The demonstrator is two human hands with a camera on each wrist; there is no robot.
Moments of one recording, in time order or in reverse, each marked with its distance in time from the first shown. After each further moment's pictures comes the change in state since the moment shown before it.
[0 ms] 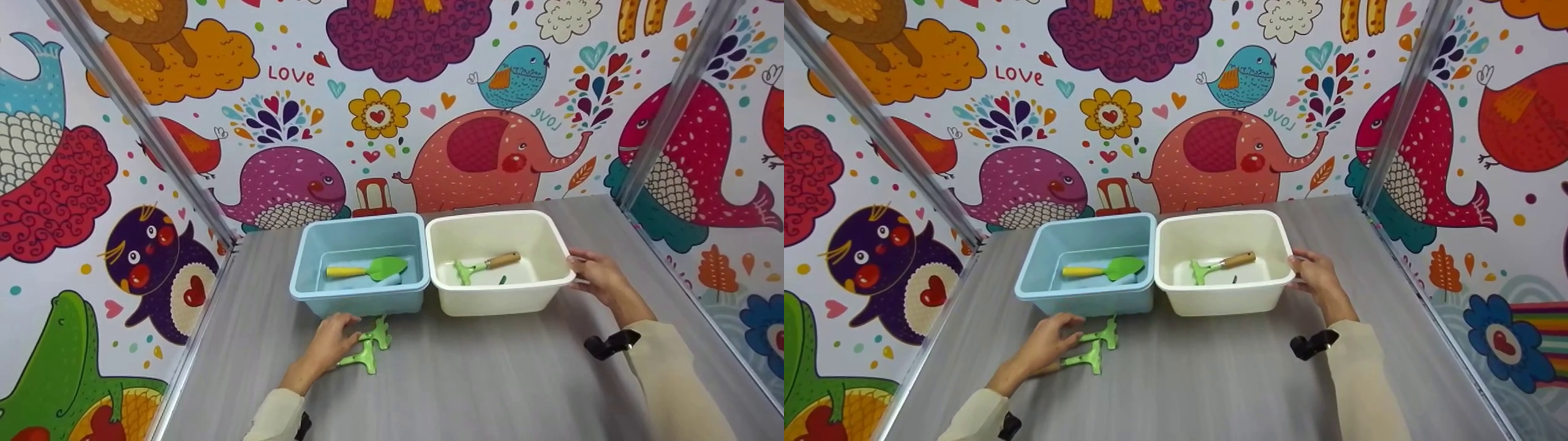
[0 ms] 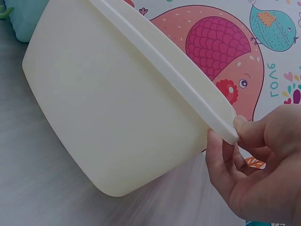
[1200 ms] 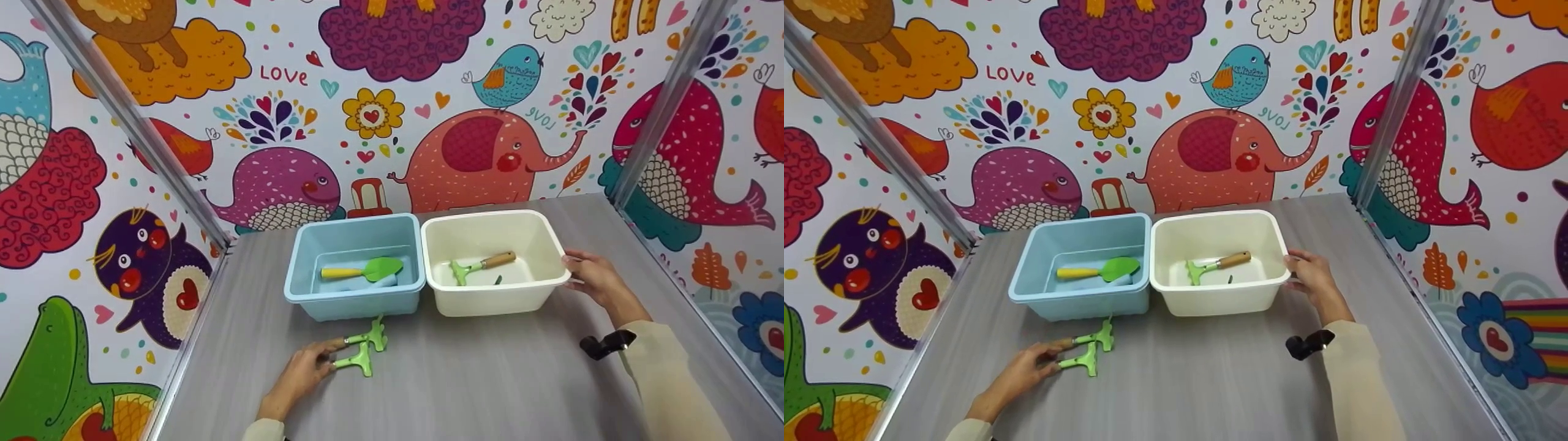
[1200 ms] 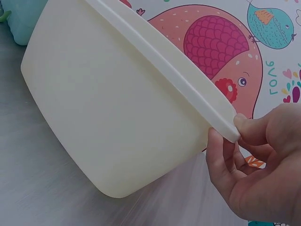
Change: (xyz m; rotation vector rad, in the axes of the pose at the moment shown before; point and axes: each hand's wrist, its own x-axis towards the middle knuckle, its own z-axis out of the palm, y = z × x) left_hand -0.036 -0.070 0.017 0.076 -0.008 -0.036; right_hand 0.002 0.003 0.000 0.076 0.004 -0.014
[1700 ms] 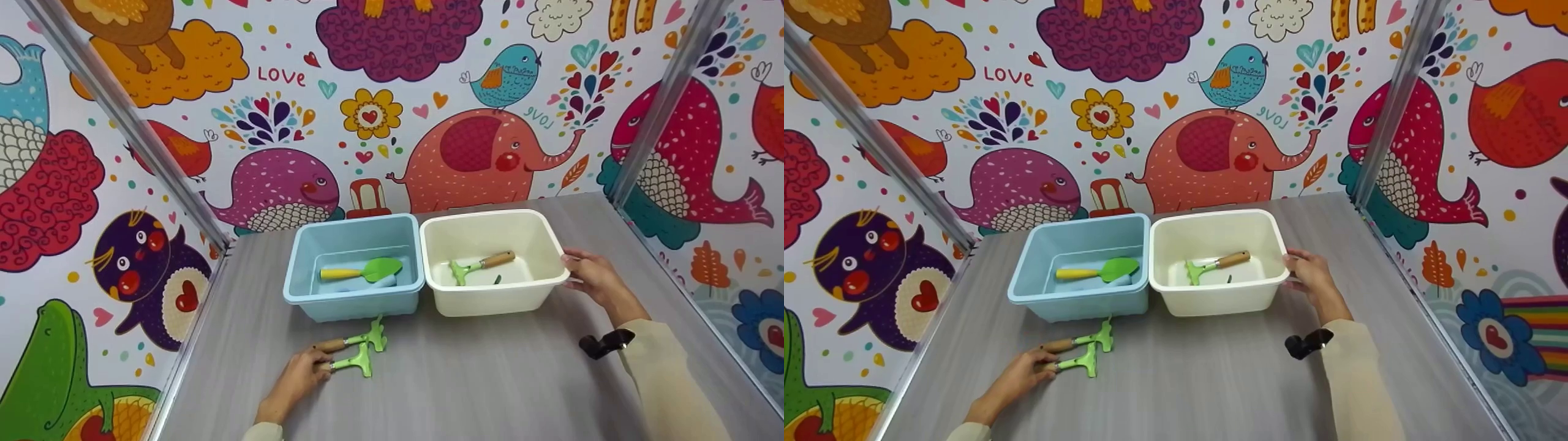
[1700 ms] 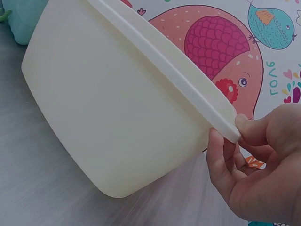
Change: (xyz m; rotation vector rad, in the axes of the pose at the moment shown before) left_hand -0.003 -0.007 -0.003 -0.010 -0.047 -0.049; right_hand 0.003 0.001 -0.001 -0.002 -0.014 0.025
